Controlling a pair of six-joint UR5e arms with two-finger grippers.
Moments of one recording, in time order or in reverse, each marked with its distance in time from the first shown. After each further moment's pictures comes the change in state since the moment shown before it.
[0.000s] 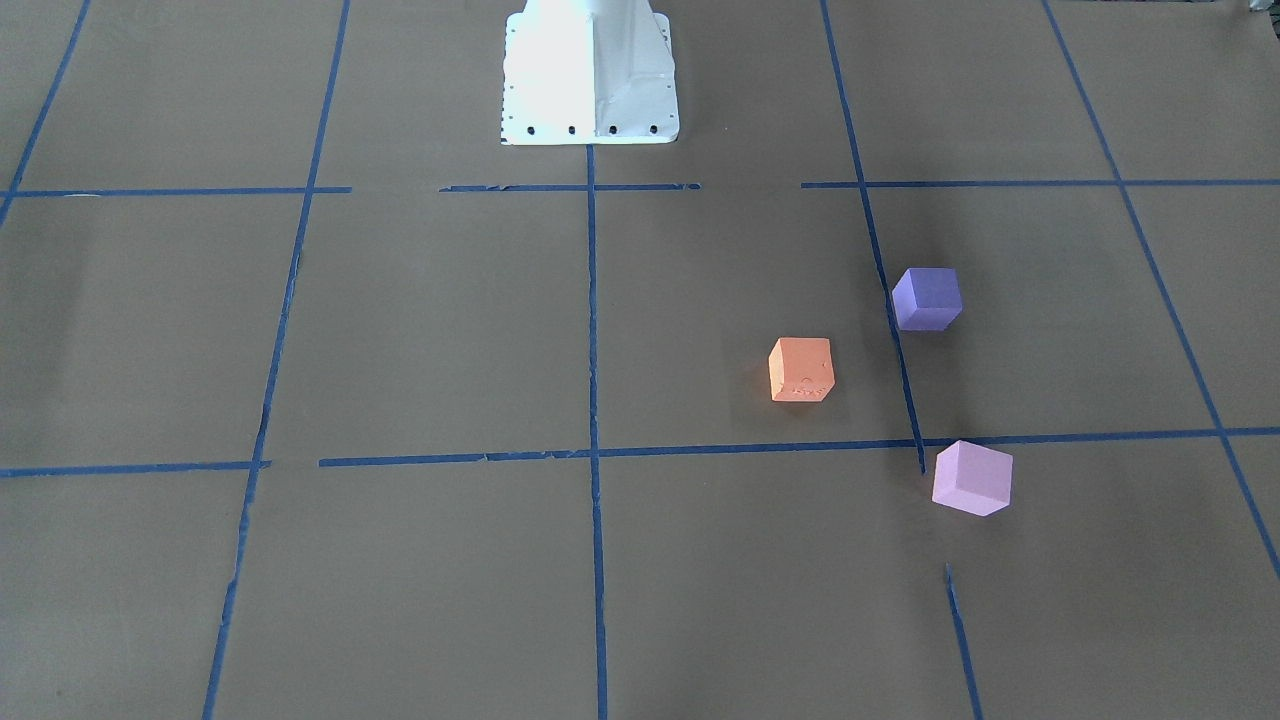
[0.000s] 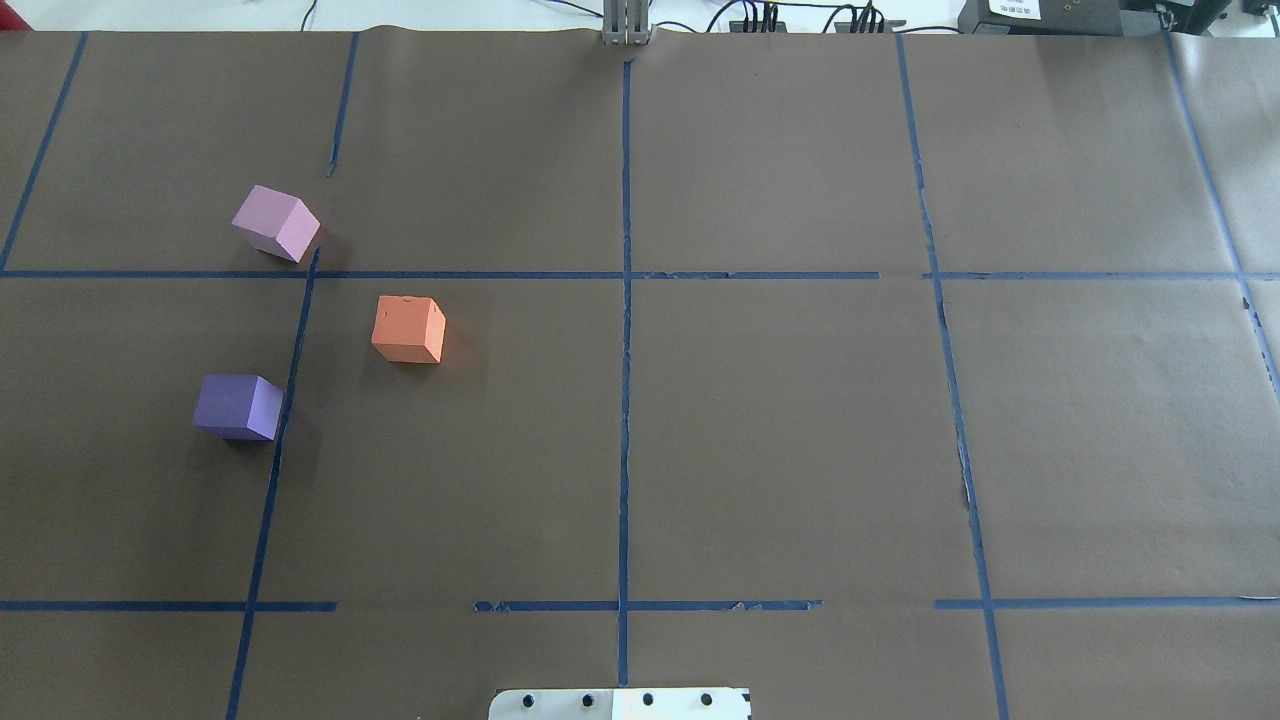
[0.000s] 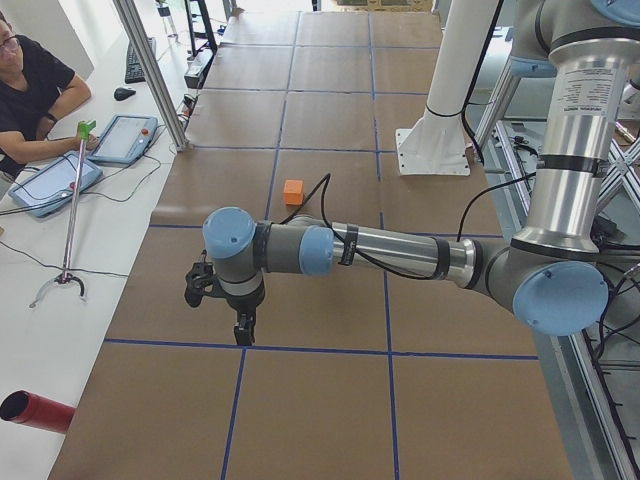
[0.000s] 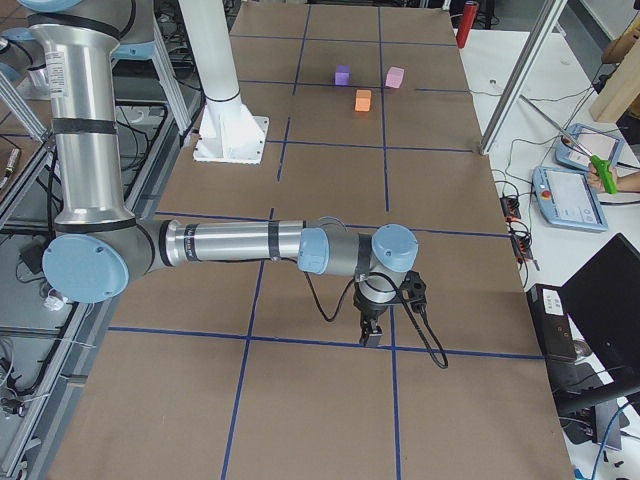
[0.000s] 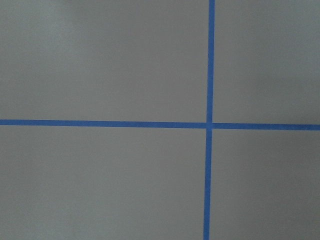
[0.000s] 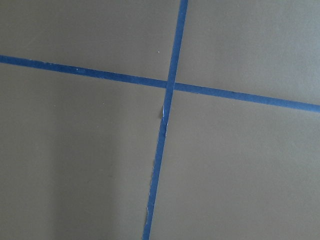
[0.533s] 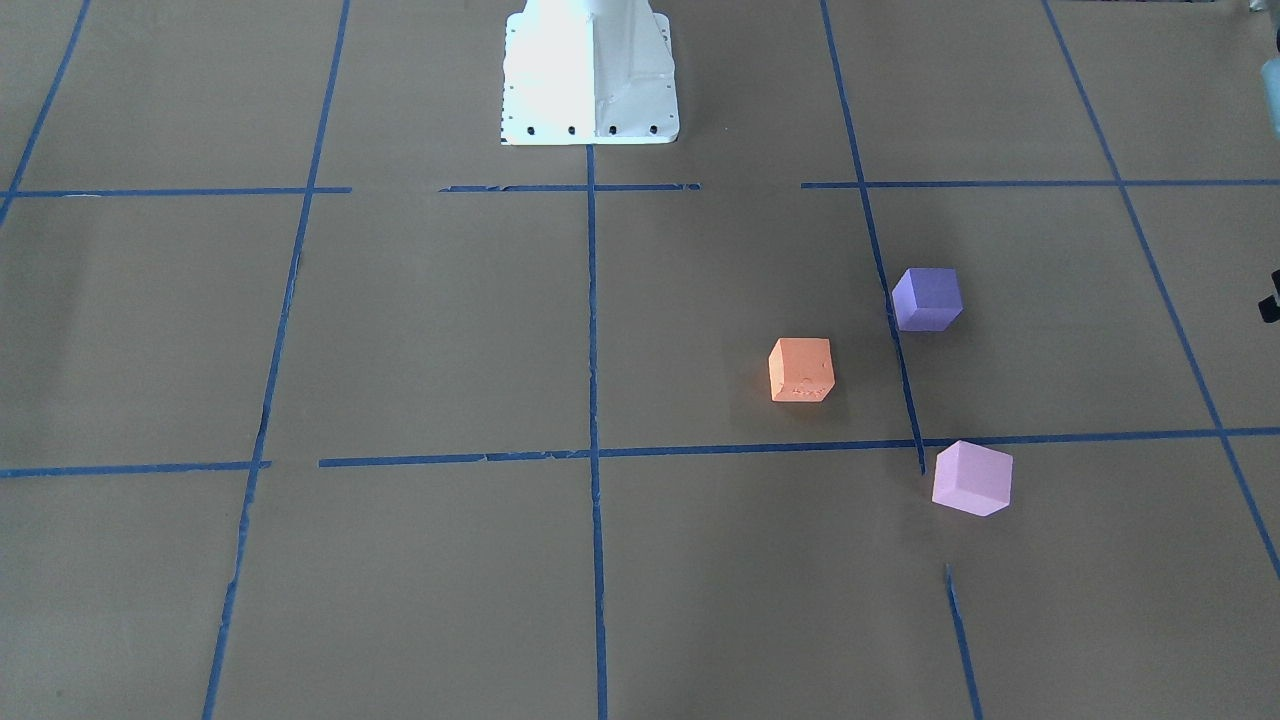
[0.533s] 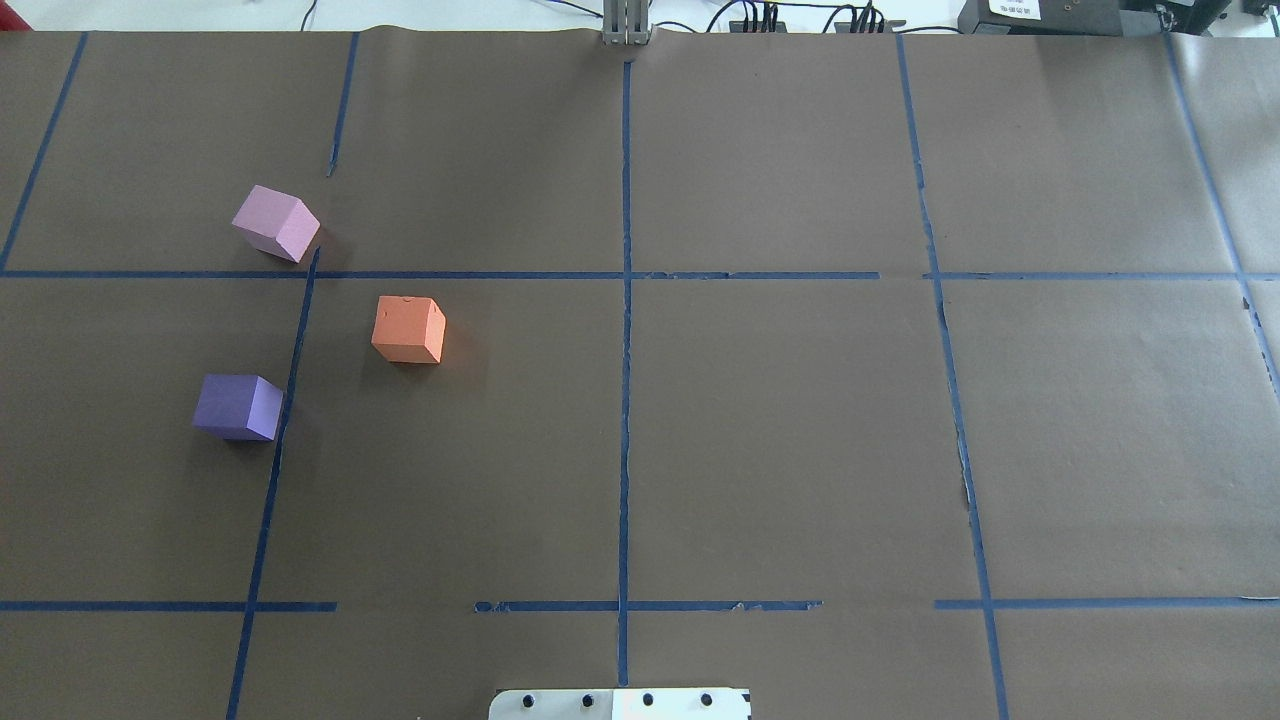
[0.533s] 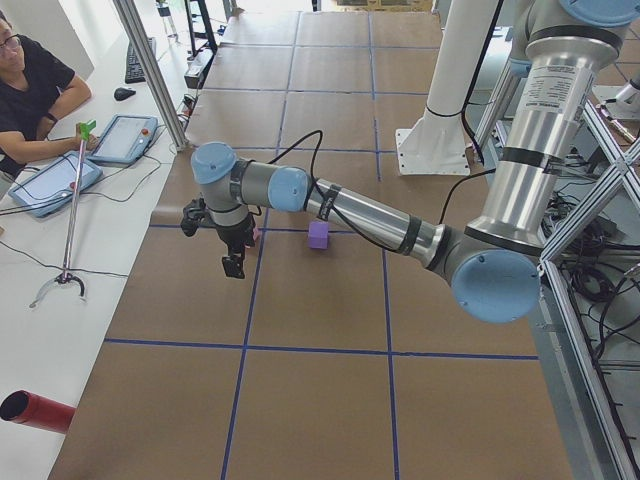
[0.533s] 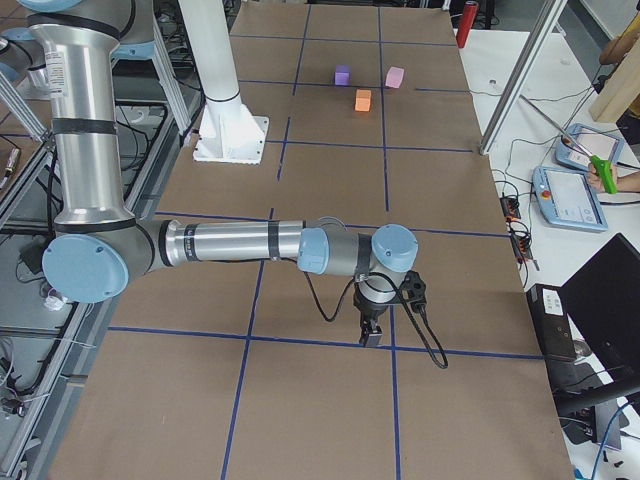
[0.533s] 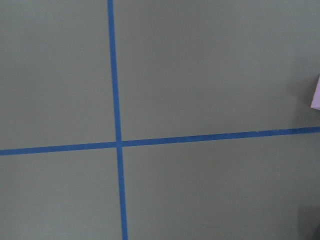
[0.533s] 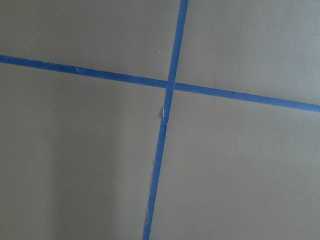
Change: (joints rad) left arm 0.171 -0.165 -0.058 0.107 -0.005 -0.079; right arm 0.000 0.000 0.000 0.000 0.000 0.000
